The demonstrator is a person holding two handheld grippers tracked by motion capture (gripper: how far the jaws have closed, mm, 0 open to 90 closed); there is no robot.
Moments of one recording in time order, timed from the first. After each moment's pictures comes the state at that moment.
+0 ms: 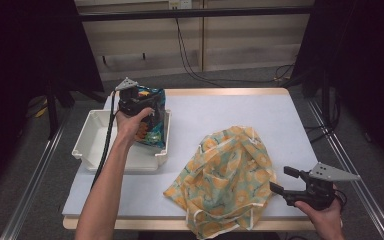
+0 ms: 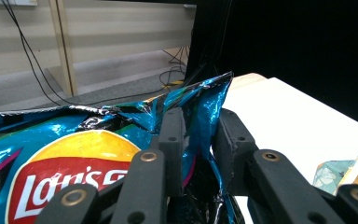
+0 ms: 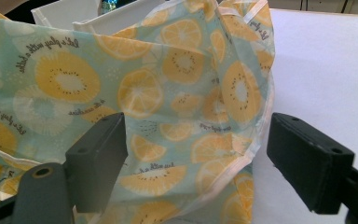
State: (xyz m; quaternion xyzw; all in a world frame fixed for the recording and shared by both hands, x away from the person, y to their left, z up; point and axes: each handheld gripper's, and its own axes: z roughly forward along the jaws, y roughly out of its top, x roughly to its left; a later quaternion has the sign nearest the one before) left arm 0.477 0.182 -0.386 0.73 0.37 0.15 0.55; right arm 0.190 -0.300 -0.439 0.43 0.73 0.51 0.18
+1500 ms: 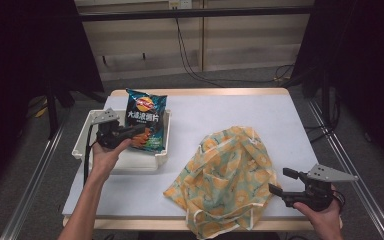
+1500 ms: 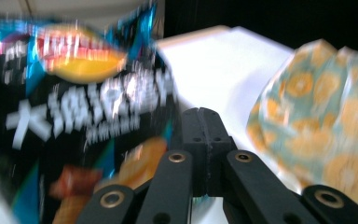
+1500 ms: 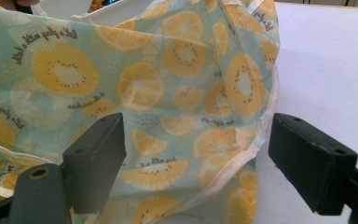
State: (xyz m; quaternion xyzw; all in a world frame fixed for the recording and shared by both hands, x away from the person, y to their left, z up) left arm 0.382 0.242 -0.406 0.79 0.32 0.12 0.51; right arm 0.190 -0.298 -0.443 0.43 0.73 0.50 0.17
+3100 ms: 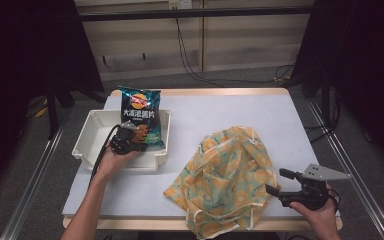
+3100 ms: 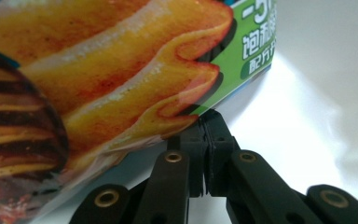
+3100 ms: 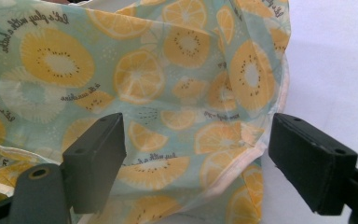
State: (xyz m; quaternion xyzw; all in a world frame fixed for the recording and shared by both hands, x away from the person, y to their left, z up) left arm 0.421 0.227 -0.470 0.88 0.35 0.07 0.32; right arm 0.196 -0.294 -0.451 0.43 0.74 0.49 0.16
